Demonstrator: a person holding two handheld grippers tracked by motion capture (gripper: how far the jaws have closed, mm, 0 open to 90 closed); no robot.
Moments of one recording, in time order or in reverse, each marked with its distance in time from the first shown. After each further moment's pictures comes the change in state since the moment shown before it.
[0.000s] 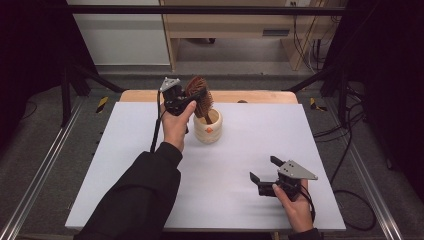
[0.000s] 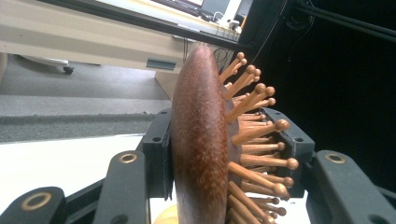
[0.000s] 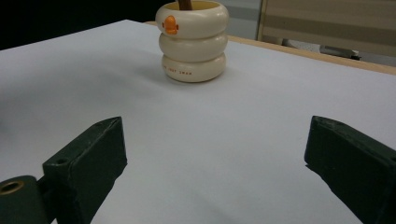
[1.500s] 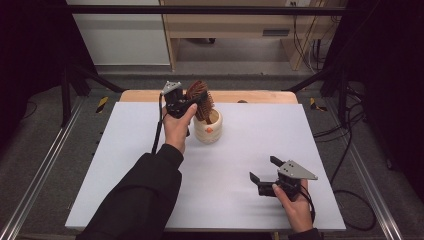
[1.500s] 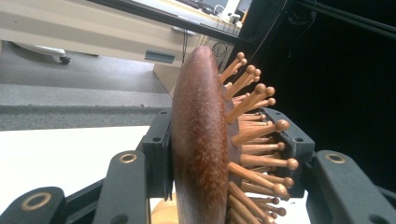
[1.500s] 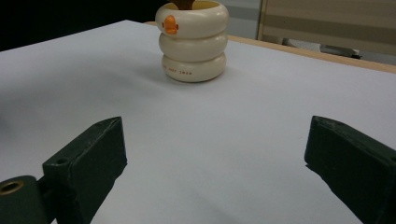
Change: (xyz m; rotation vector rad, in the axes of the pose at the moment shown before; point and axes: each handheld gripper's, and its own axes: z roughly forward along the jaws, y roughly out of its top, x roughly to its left) left arm 0.005 -0.011 0.006 0.019 -0.005 -0.027; right arm 0.000 0.000 0.000 0.000 0.001 0.006
